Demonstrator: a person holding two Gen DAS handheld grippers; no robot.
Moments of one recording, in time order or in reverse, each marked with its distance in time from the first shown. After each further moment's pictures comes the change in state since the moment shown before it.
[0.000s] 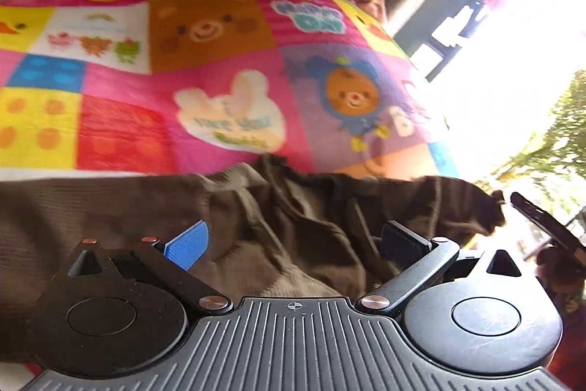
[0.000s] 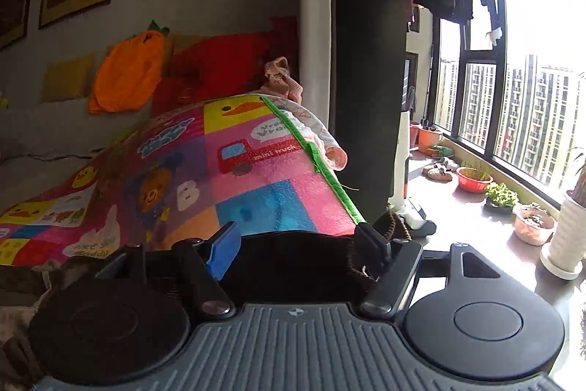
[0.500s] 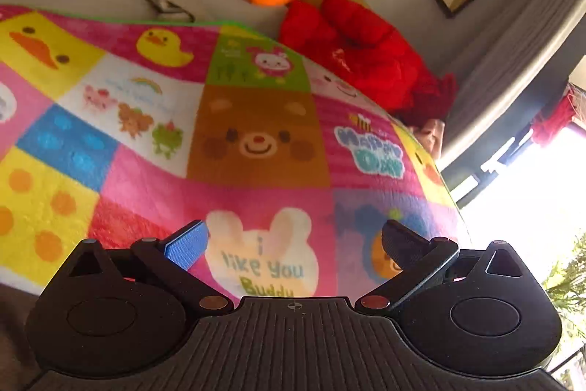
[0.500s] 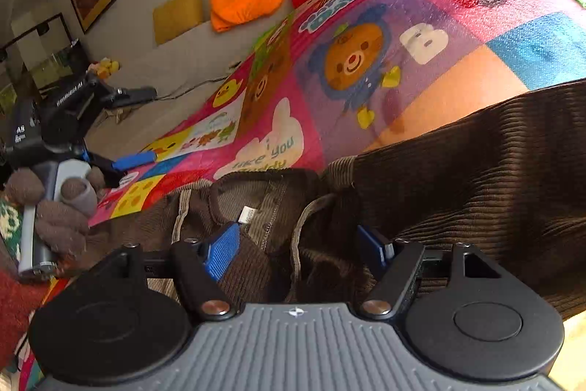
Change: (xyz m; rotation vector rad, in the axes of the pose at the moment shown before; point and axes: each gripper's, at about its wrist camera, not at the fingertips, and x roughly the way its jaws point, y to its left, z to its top) left arm -0.010 0.033 0.075 -0.206 -0.379 0.133; right arm 0.123 0.119 -0.075 0.046 0.307 0.369
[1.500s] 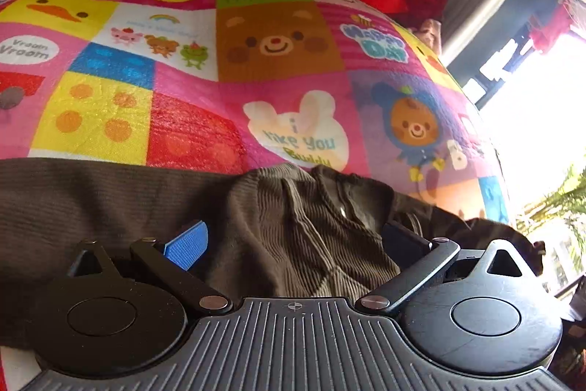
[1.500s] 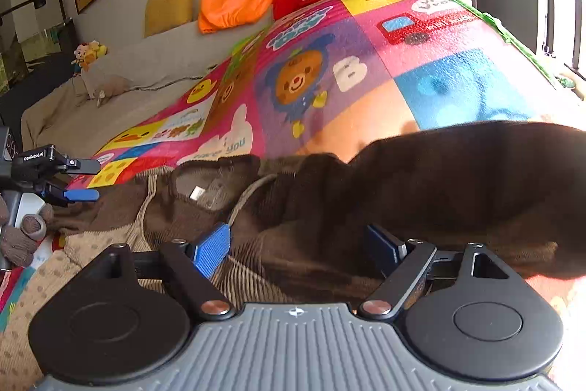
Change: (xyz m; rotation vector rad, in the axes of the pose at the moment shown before) left arm -0.054 0.013 -0.072 0.190 0.248 0.007; right arm -0.103 -0.040 -0.020 -0.067 -0.019 -0.129
